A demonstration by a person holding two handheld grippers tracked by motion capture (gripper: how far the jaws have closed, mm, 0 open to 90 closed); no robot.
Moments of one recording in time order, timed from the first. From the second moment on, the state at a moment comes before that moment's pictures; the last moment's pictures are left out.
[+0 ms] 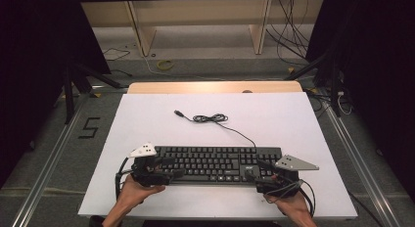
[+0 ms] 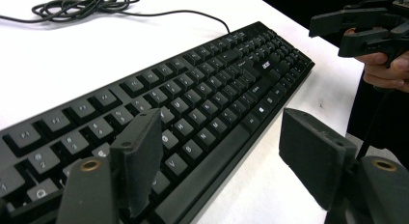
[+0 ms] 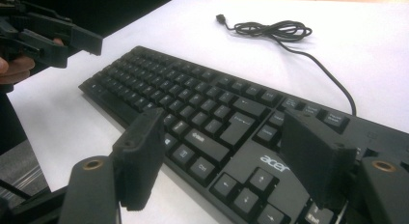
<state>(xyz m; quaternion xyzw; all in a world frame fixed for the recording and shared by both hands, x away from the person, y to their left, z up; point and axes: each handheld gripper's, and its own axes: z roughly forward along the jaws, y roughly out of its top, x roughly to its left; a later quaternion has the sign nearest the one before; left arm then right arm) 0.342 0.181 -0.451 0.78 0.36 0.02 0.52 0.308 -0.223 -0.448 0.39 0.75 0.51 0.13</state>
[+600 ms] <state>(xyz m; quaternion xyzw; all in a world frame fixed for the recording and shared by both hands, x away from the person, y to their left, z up) 0.336 0.191 -0.458 0.77 0.37 0.02 0.52 0.300 -0.230 -0.449 0.39 0.75 0.51 0.14</state>
